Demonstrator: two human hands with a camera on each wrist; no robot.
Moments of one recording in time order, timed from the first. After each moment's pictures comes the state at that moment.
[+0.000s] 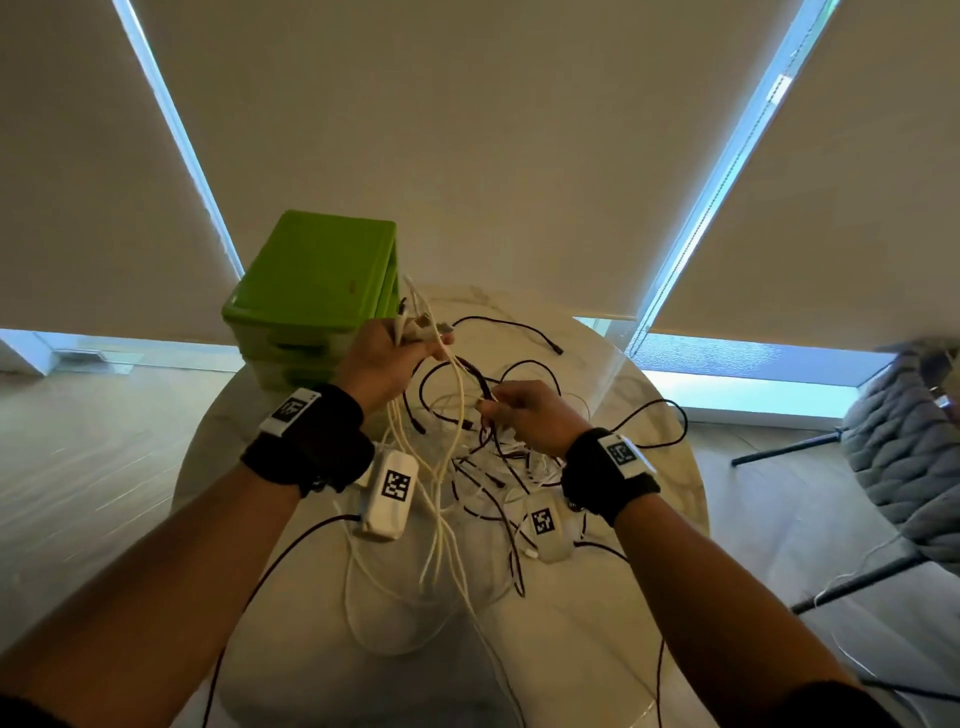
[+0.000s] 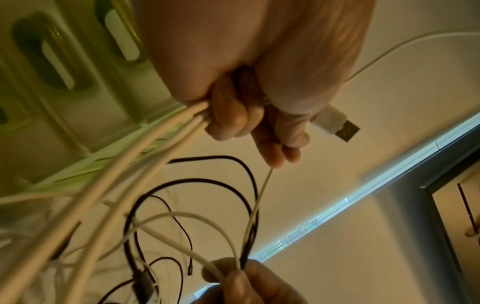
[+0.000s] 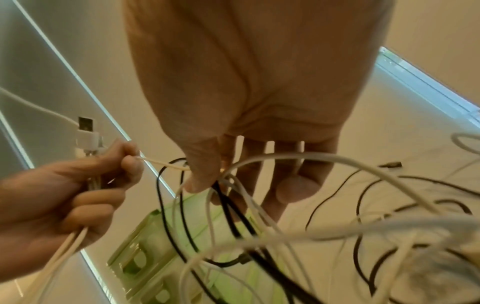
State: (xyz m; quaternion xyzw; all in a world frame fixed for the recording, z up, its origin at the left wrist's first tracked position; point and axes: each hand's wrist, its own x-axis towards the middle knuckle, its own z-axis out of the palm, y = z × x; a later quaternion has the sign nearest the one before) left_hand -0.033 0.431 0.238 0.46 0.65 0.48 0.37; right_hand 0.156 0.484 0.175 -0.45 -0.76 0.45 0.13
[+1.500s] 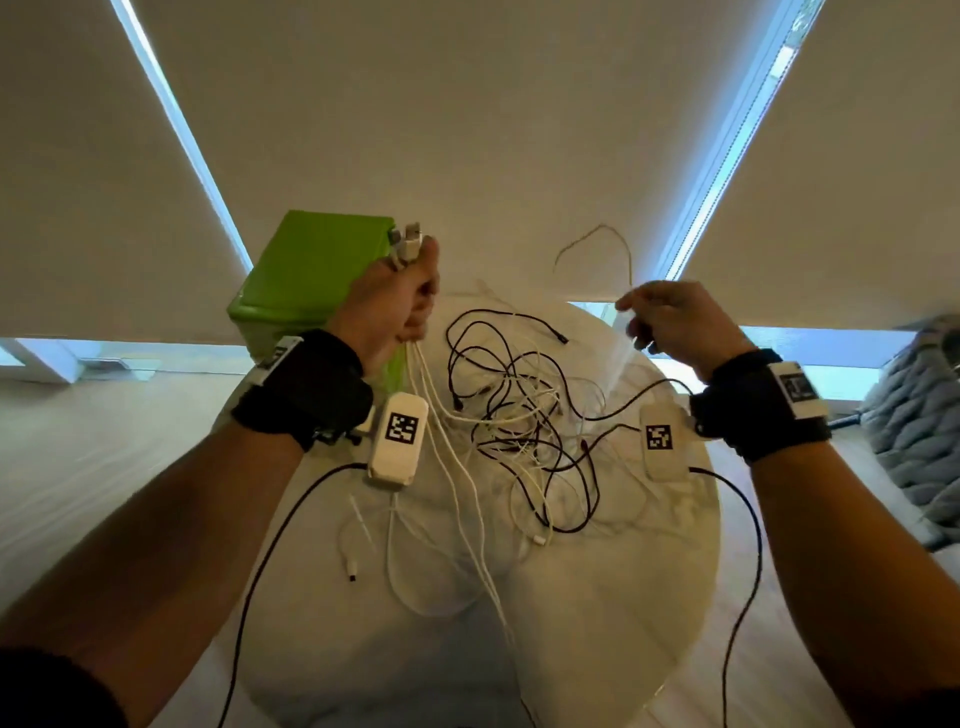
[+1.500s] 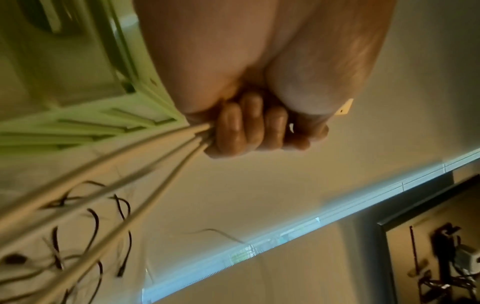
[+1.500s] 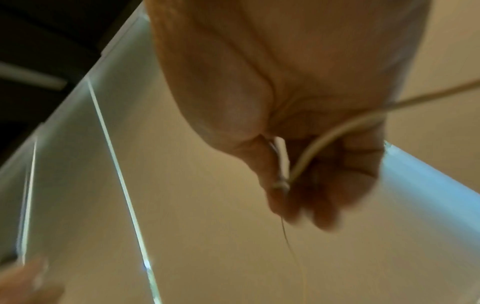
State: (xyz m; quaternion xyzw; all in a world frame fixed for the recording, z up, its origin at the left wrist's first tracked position) left_hand -0.036 0.443 0.273 0.43 0.52 0.54 0.49; right_hand 0.247 0.519 0.269 -0.57 -0.68 0.37 0.27
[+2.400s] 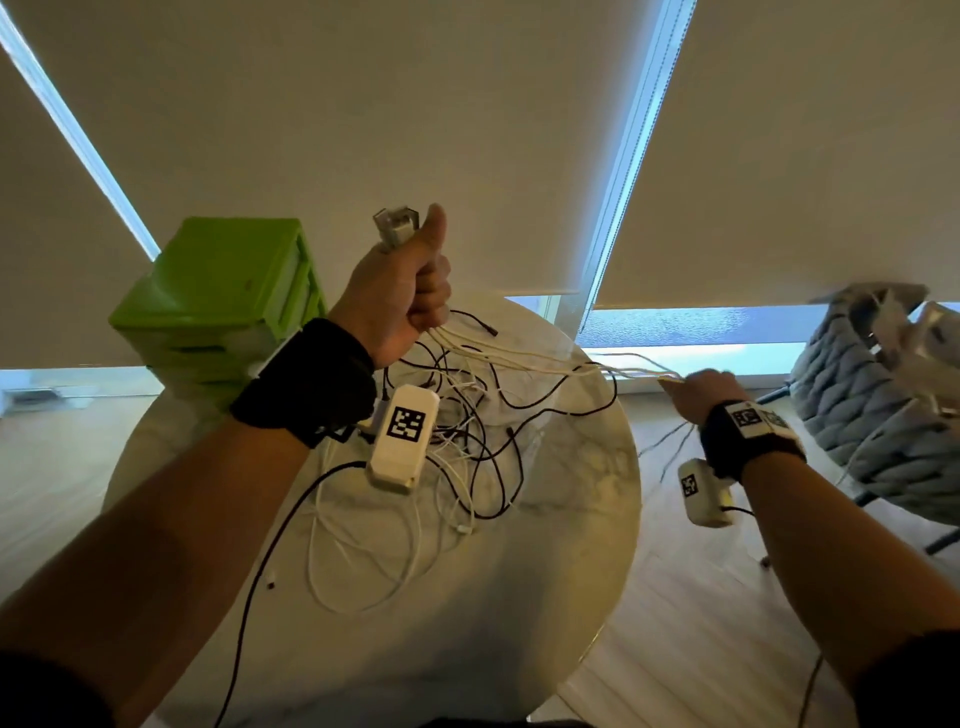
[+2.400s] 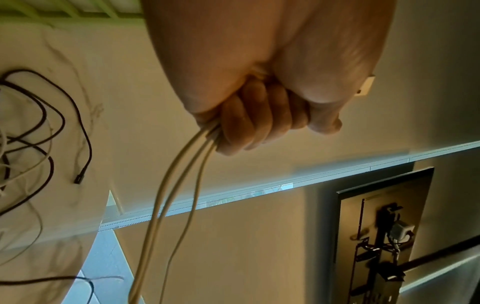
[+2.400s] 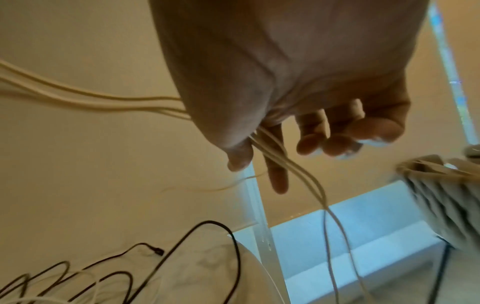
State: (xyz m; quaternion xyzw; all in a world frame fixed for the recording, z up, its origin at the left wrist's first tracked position) left_hand 0.082 0.452 0.295 0.43 0.37 0.56 0.60; right_hand 0.439 0.546 0.149 -0.80 -0.58 0.17 0.01
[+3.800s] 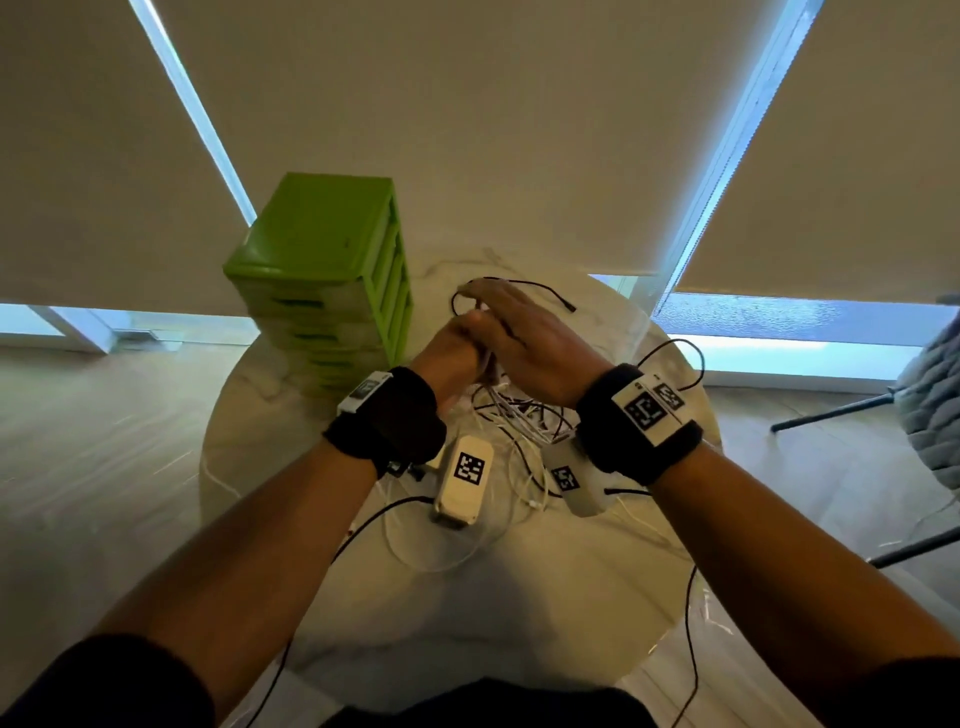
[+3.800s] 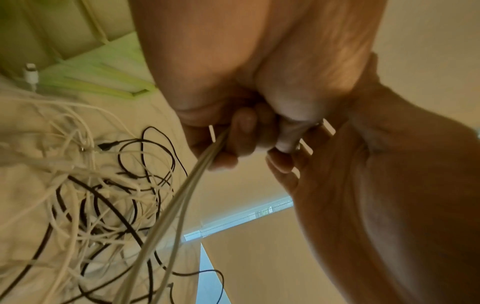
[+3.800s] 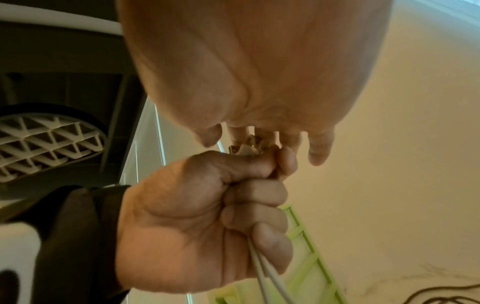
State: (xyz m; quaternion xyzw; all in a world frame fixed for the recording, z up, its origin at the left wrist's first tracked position) left_hand 0.051 0.416 0.211 0.43 0.59 0.46 0.50; right_hand 0.166 0.450 0.234 -0.32 -0.87 0.31 0.20
